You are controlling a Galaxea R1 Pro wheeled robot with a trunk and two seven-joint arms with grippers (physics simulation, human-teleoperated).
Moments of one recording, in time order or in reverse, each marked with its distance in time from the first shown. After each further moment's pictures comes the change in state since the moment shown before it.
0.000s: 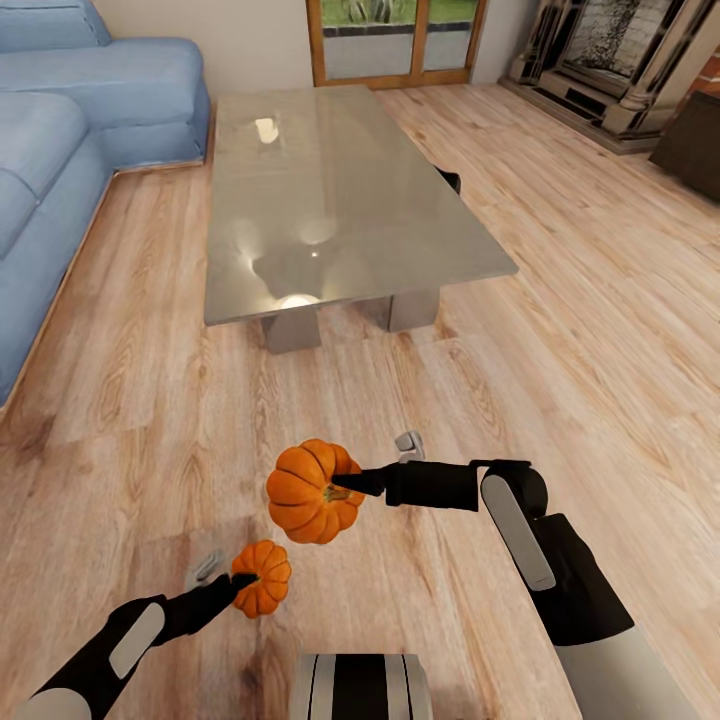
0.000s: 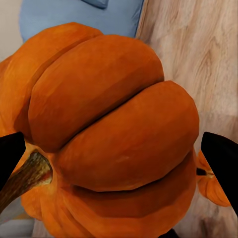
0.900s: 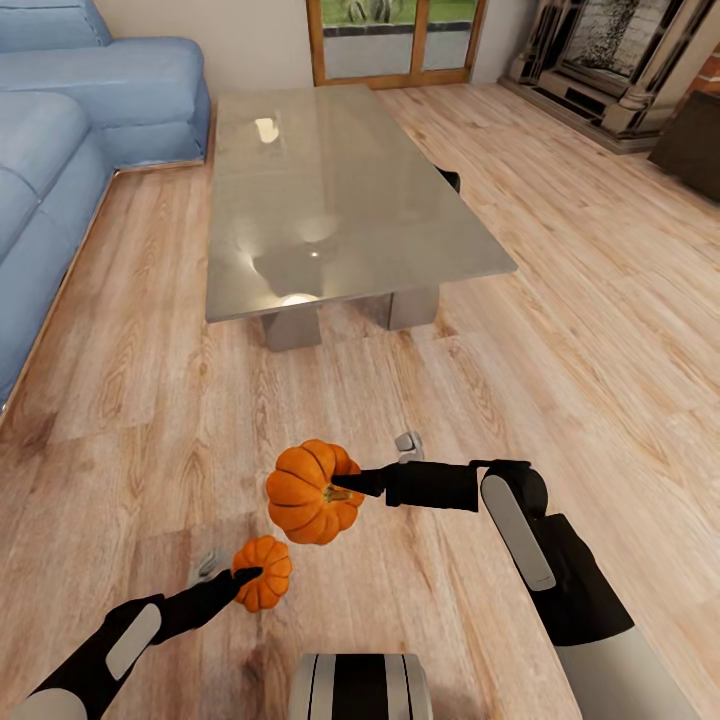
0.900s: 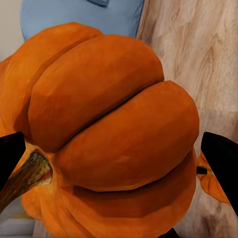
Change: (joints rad) left arm 0.000 0.012 -0.007 0.004 -0.005 -0.002 -0.156; right arm 0.000 0.000 0.001 0.000 0.000 0.000 0.002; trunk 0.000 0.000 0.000
